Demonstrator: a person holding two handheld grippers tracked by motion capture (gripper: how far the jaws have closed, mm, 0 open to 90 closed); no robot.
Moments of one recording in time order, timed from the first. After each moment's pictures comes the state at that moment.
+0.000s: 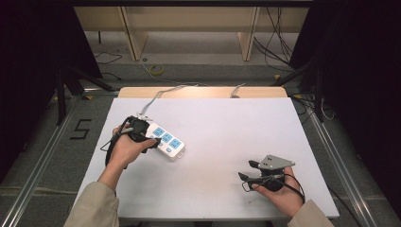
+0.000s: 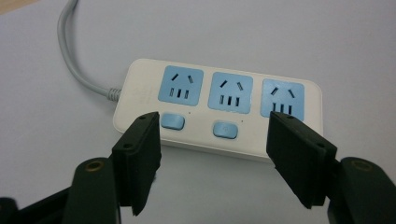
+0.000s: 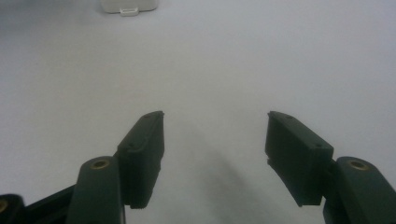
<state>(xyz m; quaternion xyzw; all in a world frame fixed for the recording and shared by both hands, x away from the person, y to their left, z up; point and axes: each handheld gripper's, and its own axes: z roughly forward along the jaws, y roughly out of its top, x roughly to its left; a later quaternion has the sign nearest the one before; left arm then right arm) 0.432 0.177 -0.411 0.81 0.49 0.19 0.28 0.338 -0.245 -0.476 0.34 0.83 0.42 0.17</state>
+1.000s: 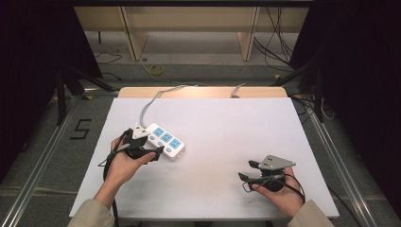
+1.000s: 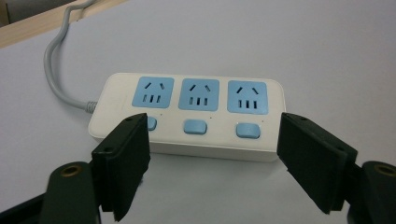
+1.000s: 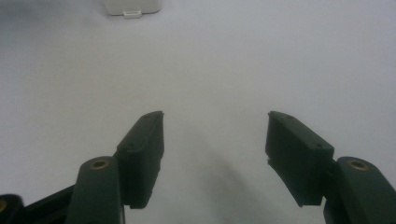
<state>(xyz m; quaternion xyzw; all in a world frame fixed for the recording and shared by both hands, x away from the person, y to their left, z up) 0.394 0.179 -0.430 0.80 0.43 0.22 0.36 0.337 -0.245 -0.476 0.33 0.82 0.42 0.17</state>
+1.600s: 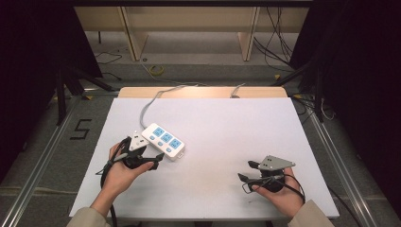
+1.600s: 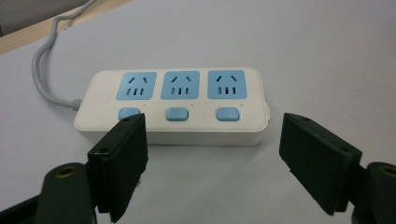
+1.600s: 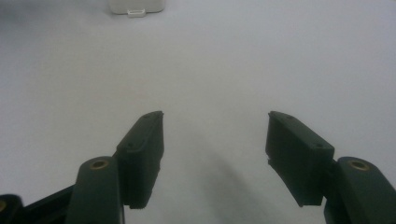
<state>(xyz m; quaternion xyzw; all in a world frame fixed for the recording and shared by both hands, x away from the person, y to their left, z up) 0.371 0.184 -0.440 0.80 0.40 0.23 0.38 0.336 -0.244 -0.476 0.33 0.83 0.42 0.17</state>
